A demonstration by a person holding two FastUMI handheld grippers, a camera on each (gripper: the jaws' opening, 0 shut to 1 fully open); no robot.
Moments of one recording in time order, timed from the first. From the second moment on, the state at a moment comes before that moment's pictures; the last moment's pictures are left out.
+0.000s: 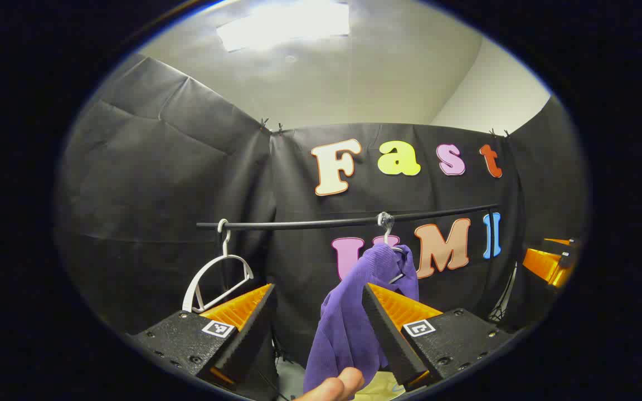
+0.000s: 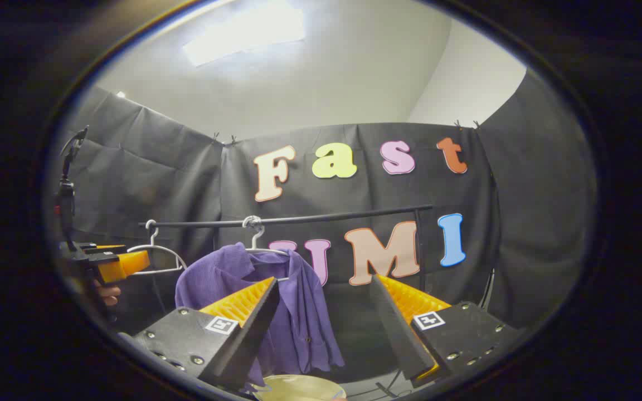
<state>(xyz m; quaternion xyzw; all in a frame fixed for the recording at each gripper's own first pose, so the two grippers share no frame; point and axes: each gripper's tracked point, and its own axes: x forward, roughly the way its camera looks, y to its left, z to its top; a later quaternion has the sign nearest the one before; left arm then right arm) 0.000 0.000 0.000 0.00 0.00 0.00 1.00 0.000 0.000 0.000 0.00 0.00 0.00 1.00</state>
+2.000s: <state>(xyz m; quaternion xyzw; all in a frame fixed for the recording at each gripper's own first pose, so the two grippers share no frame) 0.122 -0.079 -0.155 0.04 0.06 0.10 0.99 0.198 0.056 -0.201 -0.02 0.08 0.12 0.99</state>
